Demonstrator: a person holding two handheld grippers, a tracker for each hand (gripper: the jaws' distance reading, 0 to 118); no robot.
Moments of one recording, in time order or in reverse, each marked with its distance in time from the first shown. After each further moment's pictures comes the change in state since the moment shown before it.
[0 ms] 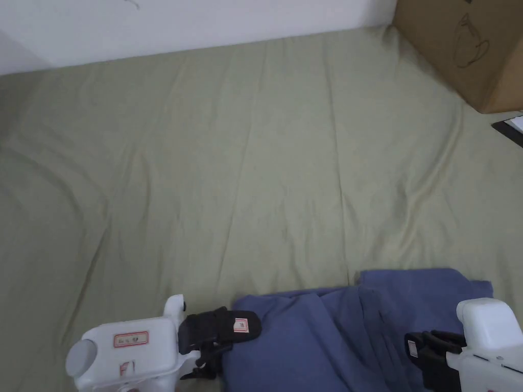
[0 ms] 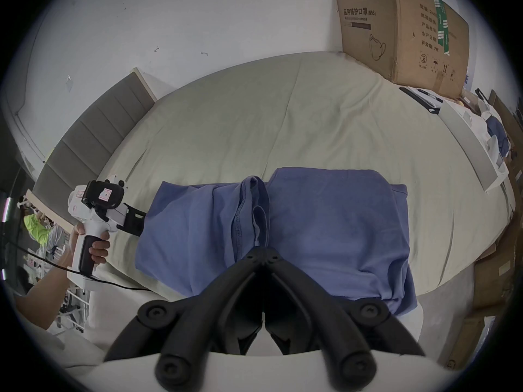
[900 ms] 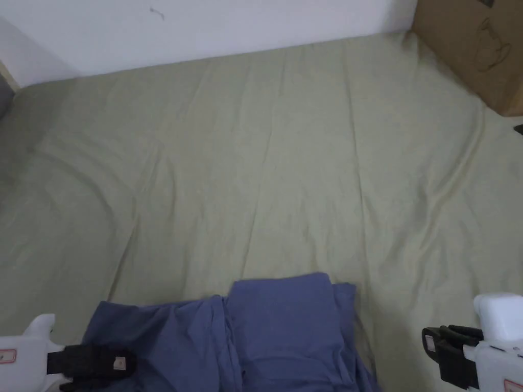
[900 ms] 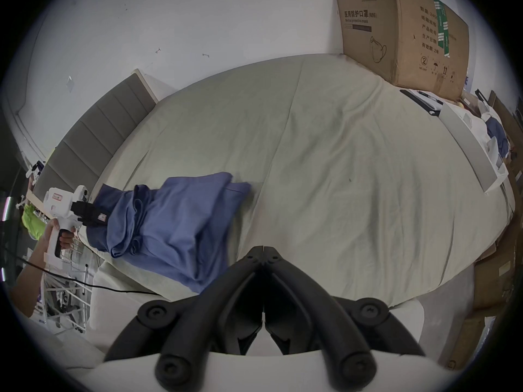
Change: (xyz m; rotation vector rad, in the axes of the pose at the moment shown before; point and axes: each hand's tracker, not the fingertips) left arm 0.041 -0.027 0.199 0.205 0.575 0.029; right arm -0.009 -0.001 0.001 0.008 0.000 0.010
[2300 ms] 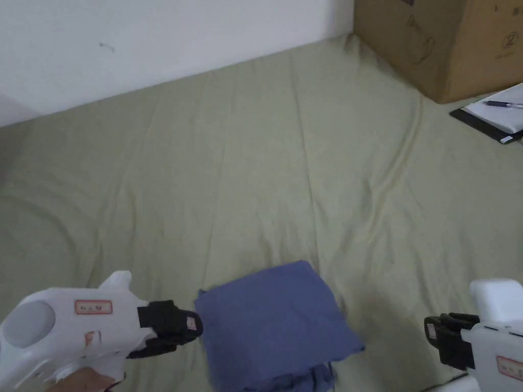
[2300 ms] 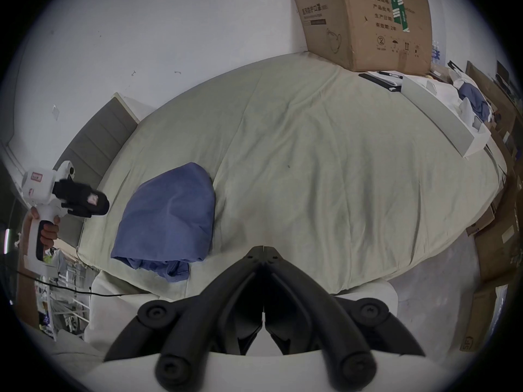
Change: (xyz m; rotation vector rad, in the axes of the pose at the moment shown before) left arm 0.167 -0.022 -0.077 0.028 0.114 -0.149; right arm 0.064 -0.025 0.029 0.035 -0.039 -0.121
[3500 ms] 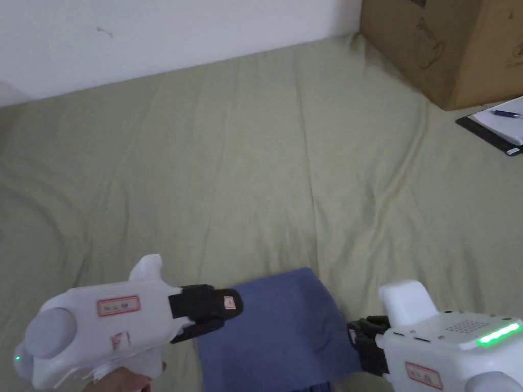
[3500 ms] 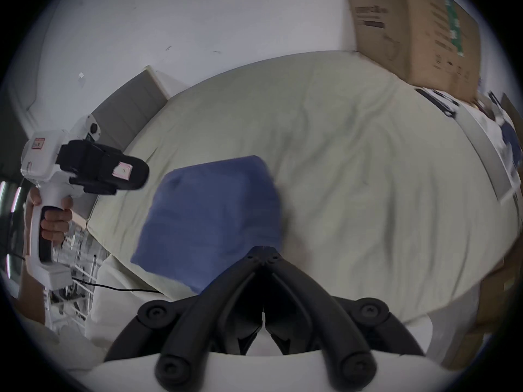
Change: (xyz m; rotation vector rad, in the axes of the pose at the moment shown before) left arm 0.023 0.002 -0.021 0.093 -0.295 0.001; right arm -0.068 0.028 -0.058 -0.056 0.160 0.200
